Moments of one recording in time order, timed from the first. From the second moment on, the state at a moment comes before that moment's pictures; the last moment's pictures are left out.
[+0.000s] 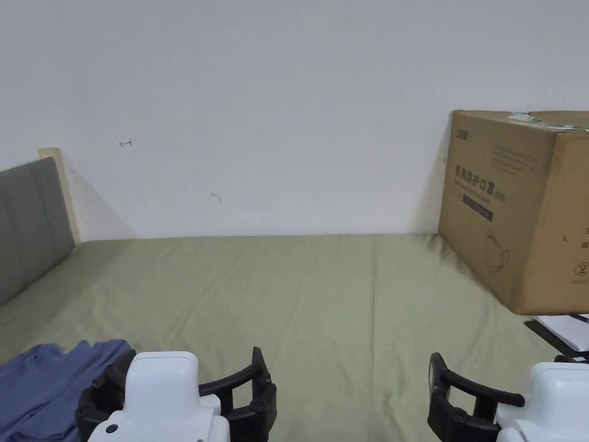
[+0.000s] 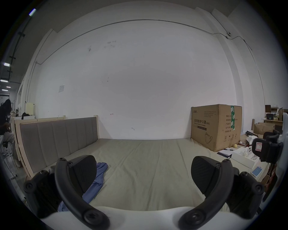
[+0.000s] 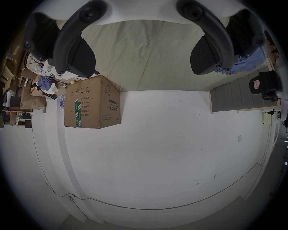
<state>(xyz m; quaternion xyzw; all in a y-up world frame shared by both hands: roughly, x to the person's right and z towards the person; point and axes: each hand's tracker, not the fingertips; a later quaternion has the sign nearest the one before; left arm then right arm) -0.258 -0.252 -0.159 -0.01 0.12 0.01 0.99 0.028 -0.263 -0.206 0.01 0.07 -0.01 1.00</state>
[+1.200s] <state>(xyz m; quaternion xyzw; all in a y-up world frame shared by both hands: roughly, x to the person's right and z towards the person) -0.292 -0.252 -0.146 0.11 0.19 0.16 0.96 0.032 -0.277 -0.173 0.13 0.00 0.08 0.99</state>
